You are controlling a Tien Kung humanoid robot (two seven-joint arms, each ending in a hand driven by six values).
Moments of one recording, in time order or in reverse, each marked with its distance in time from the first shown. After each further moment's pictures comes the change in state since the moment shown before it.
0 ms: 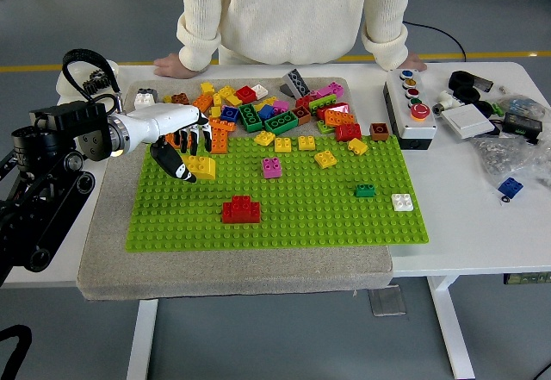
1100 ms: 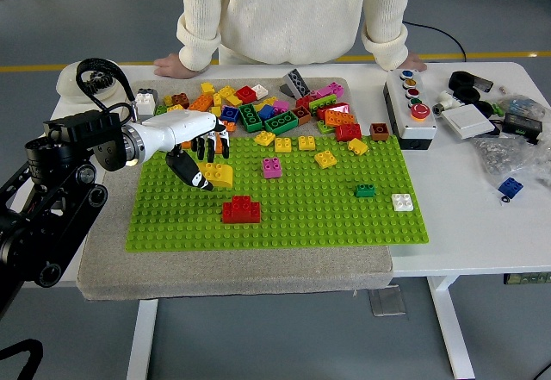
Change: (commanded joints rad) left arm 0.041 -0.042 0.005 -0.070 0.000 0.000 0.017; right arm 0.002 -0.004 0.003 0.000 -0.002 -0.001 0.000
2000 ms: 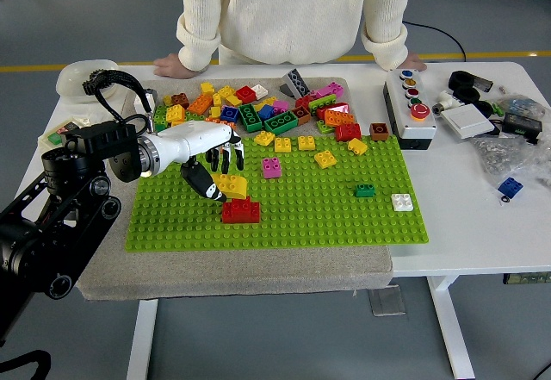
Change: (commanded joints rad) left arm 0.021 -0.031 0.037 -0.019 -0.021 0.000 0.025; right arm 0.000 -0.001 -0.008 0.000 0.002 0.001 0.001
